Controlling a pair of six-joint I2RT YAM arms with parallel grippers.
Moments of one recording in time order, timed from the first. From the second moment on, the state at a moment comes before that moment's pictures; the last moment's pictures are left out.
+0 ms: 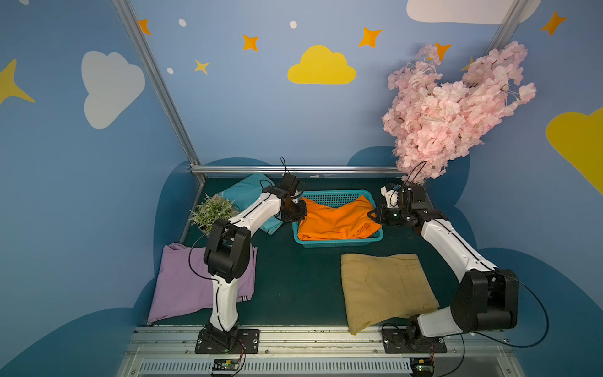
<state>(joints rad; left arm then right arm) -0.40 2.02 1.68 -0.78 0.28 -0.57 0.13 1.48 1.13 -0.49 -0.49 0.27</state>
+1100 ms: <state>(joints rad) -0.39 1.31 1.34 -0.92 0.41 -0.58 0.32 1.03 1.08 -0.87 -0.23 0.36</state>
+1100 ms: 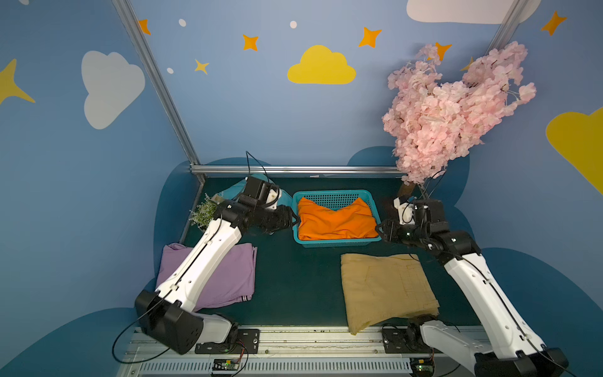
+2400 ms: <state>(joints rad) -0.43 1.18 0.71 -0.63 0.43 -0.81 1.06 1.75 1.12 -0.77 0.03 0.65</state>
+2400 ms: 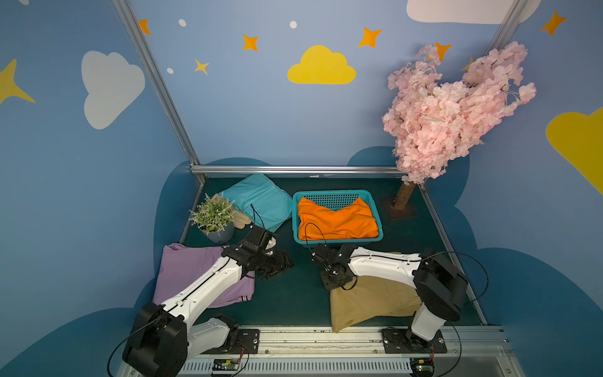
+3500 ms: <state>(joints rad) -0.39 1.34 0.61 -0.45 0.52 -0.79 0.62 1.12 0.71 -0.61 -0.19 0.52</state>
